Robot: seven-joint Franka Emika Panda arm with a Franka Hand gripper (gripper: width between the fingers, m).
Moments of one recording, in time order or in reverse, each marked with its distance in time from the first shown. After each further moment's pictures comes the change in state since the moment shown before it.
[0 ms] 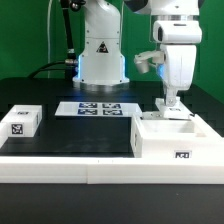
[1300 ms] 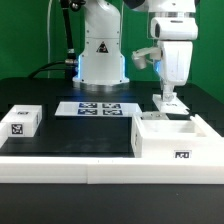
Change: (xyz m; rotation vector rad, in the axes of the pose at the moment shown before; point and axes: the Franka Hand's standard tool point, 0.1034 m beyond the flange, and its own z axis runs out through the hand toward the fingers) arm -0.004 -0.017 -0.006 0.000 -0.006 -0.007
